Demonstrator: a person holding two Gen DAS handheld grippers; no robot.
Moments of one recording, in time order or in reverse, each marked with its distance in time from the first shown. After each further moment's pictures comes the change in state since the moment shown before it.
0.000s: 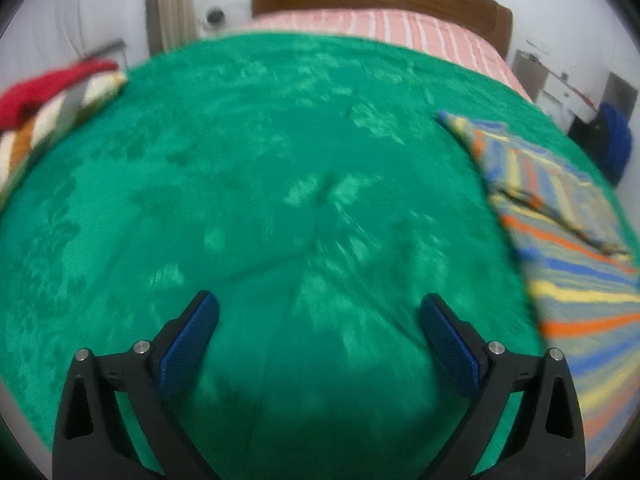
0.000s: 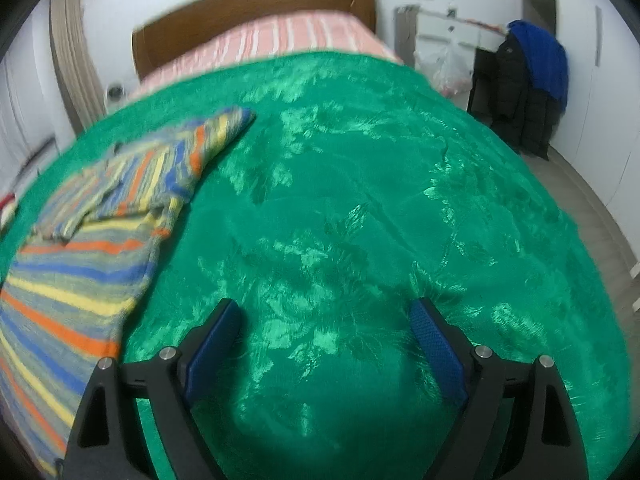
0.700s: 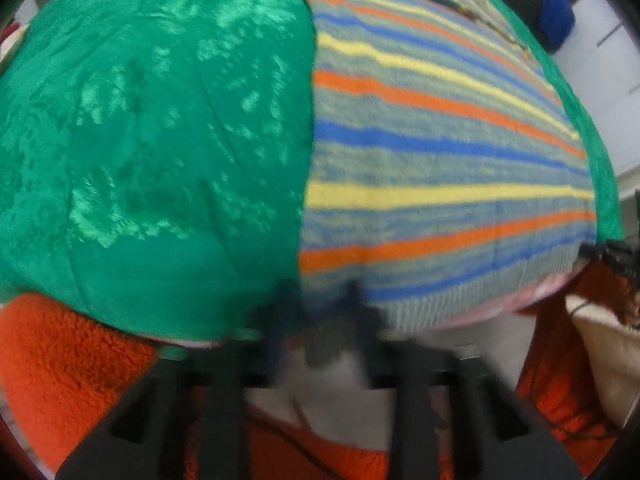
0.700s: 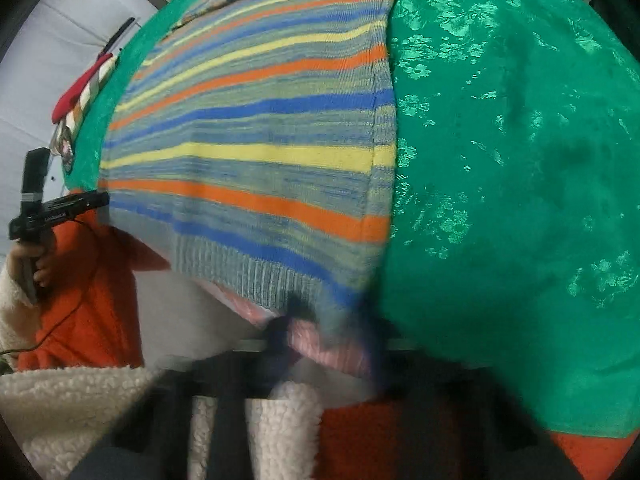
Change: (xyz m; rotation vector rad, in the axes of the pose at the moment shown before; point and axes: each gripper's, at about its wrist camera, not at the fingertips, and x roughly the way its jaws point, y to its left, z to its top) left arm -0.048 -0.065 -0.121 0.230 0.513 -0.177; right arm -0.074 0.086 -0.136 -0.138 0.531 0.377
